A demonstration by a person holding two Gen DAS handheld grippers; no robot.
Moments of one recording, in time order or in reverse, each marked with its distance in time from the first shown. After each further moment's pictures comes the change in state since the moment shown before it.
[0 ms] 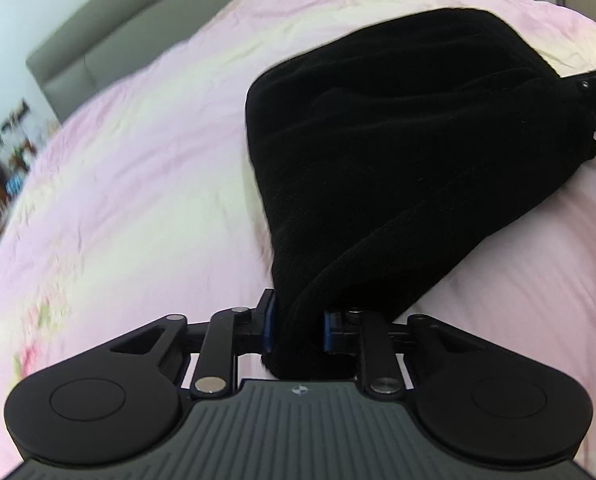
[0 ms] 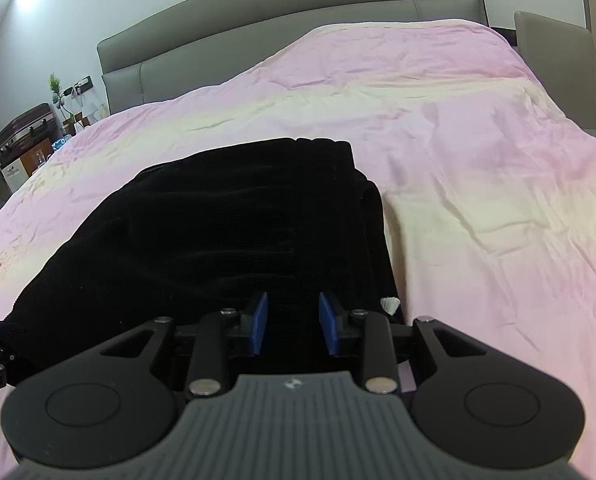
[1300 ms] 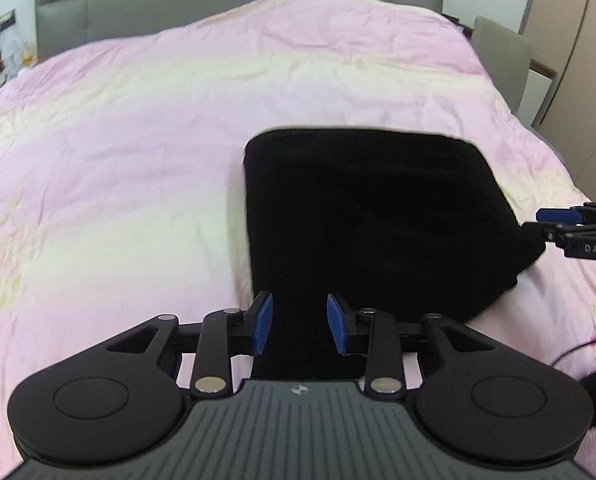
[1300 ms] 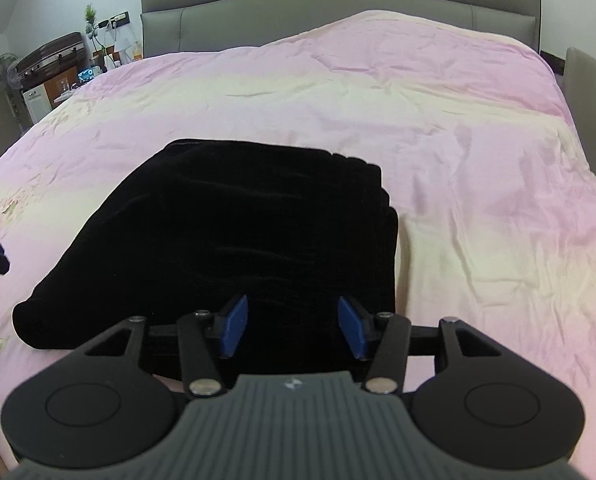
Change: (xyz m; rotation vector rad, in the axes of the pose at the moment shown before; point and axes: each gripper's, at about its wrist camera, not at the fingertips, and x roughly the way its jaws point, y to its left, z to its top) left arm -0.028 0.072 0.064 -0.245 -0.084 -0.305; right arm -0.024 0.024 0.059 -0.208 0.134 0.013
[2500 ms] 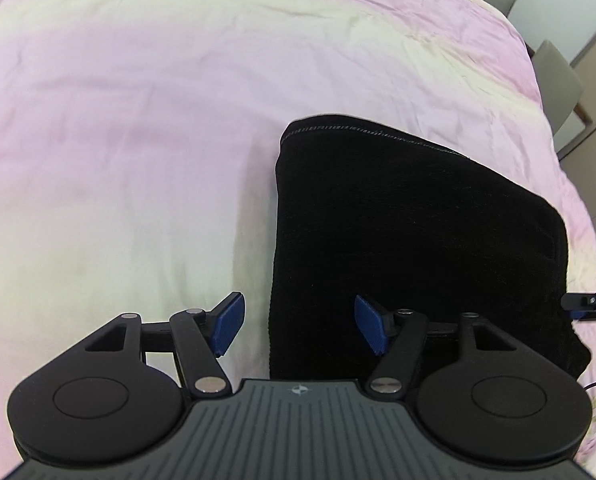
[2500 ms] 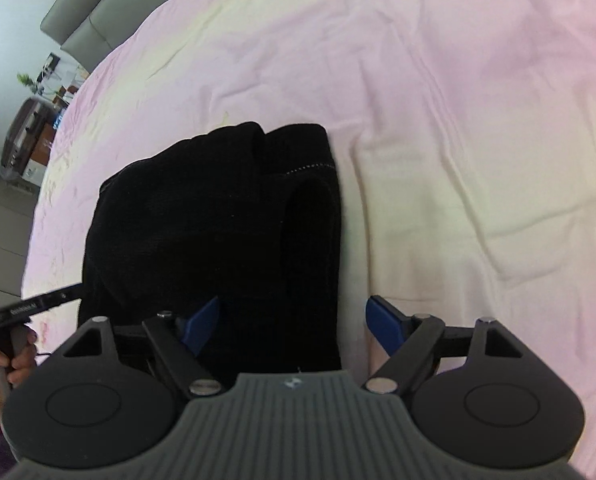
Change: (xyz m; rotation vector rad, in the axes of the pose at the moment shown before) left arm 0.123 0.075 0.039 -0.290 0.193 -0.138; right arm 0.127 -0.145 0.022 0.594 0.360 0.318
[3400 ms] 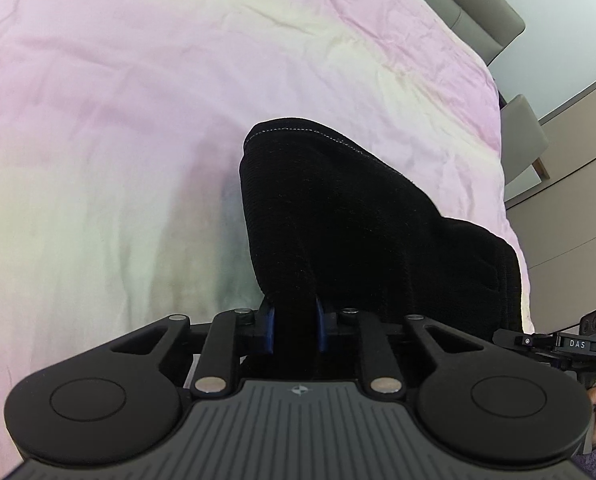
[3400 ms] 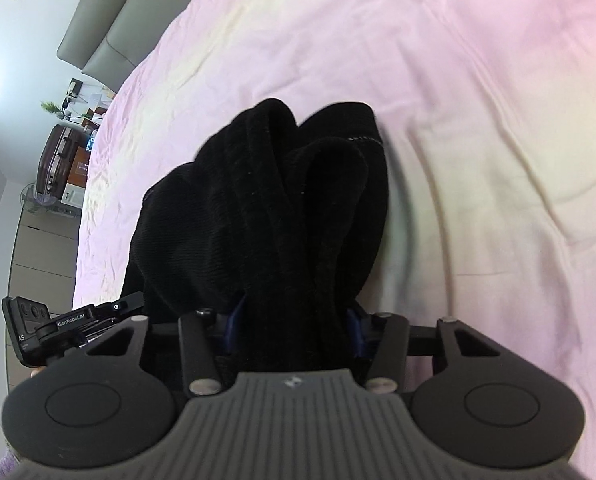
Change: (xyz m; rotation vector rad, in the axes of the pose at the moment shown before) left arm -0.020 -0.003 0.005 -0.139 -0.028 -0.179; right arm -0.010 0.056 -0.009 0.006 -0.023 0.058
